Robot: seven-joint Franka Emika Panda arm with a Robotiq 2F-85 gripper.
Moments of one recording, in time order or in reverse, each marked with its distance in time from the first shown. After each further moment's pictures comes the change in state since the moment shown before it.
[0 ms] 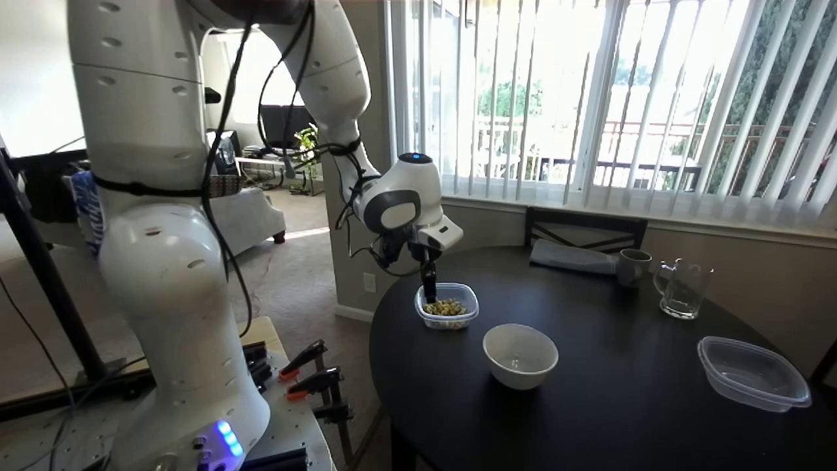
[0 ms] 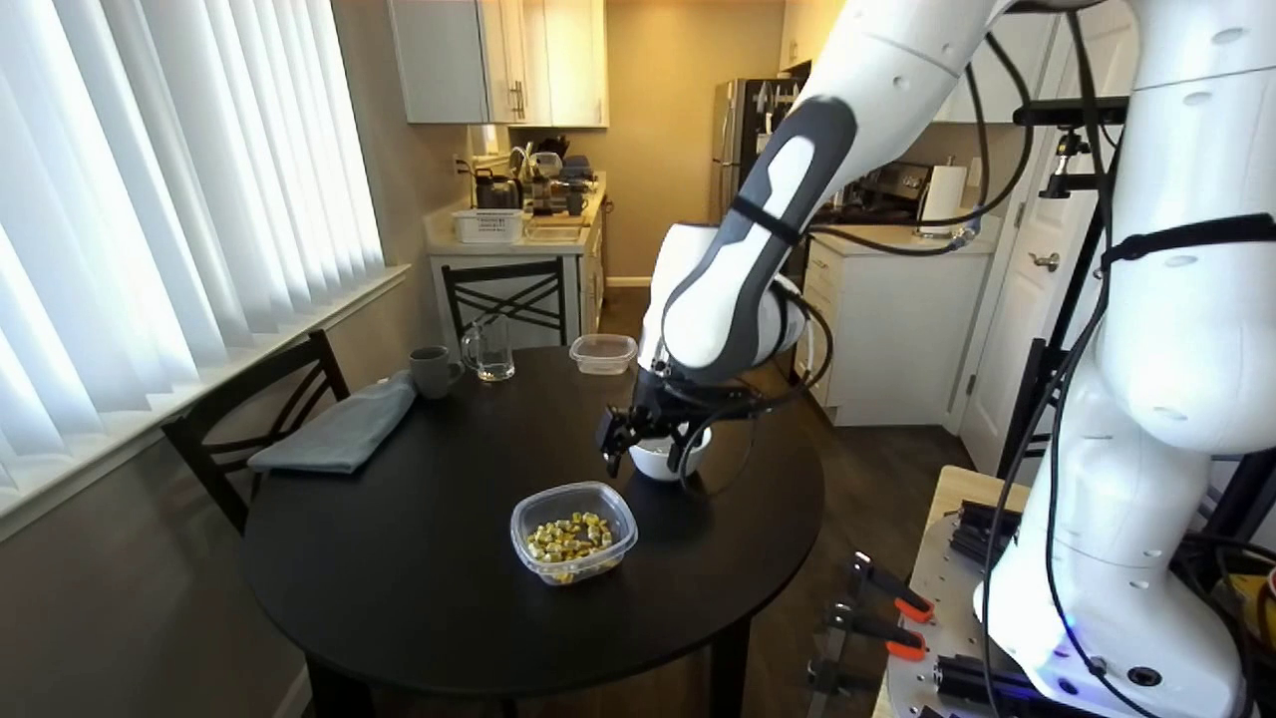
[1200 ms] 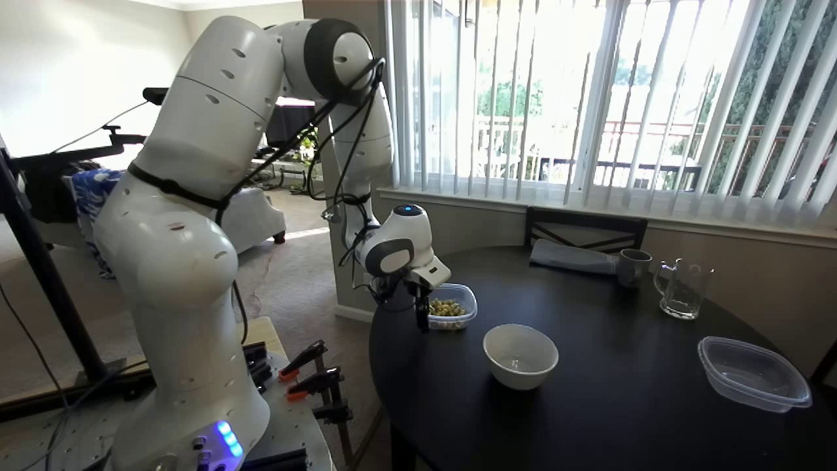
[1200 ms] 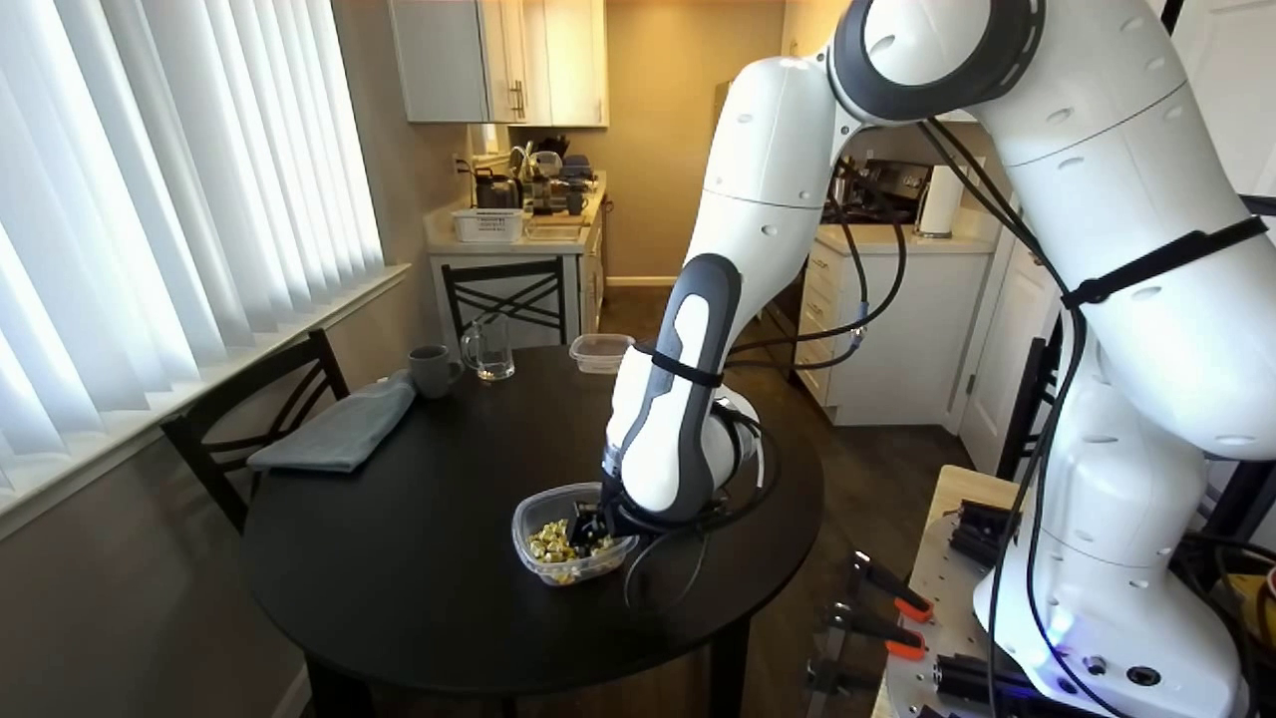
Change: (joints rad) arm 0.203 0.430 -0.080 0.194 0.064 0.243 0.097
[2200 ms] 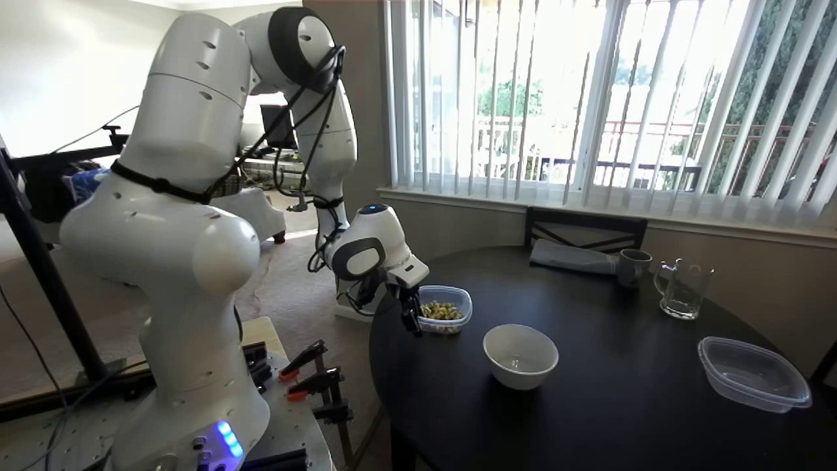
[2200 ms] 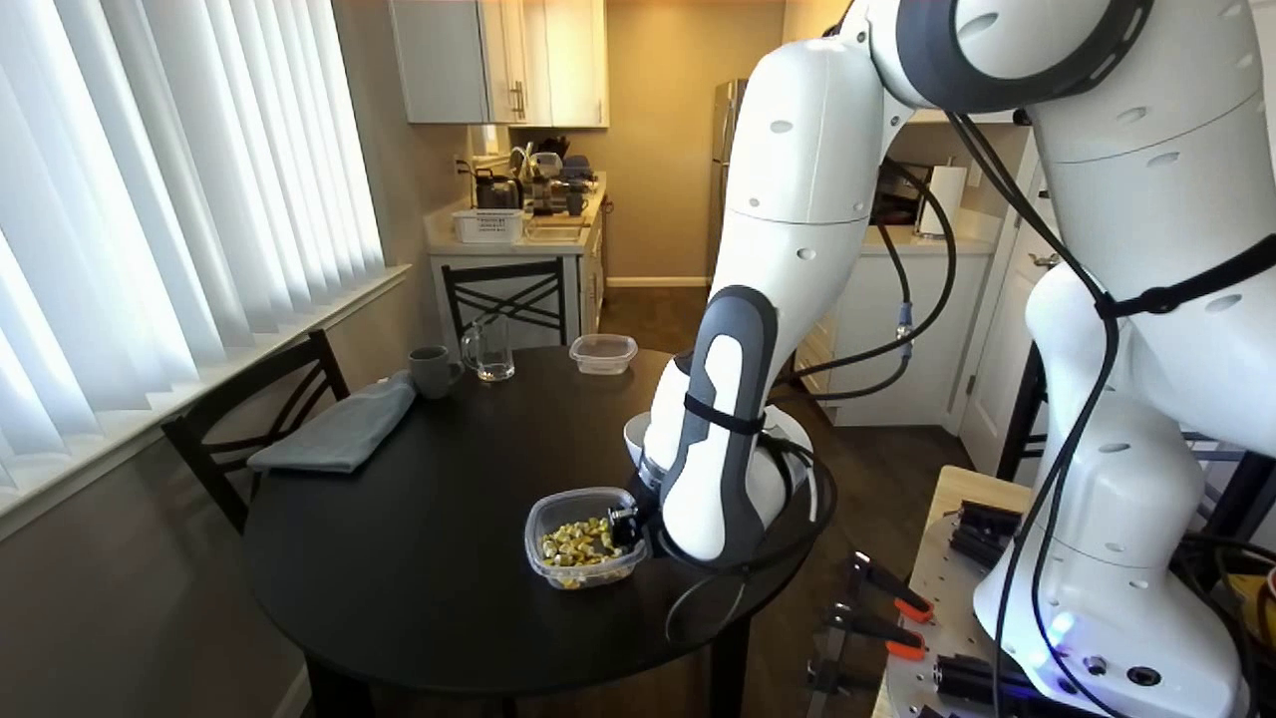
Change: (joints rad) arm 0.399 -0.046 -0.262 -0.168 0.220 0.145 0.000
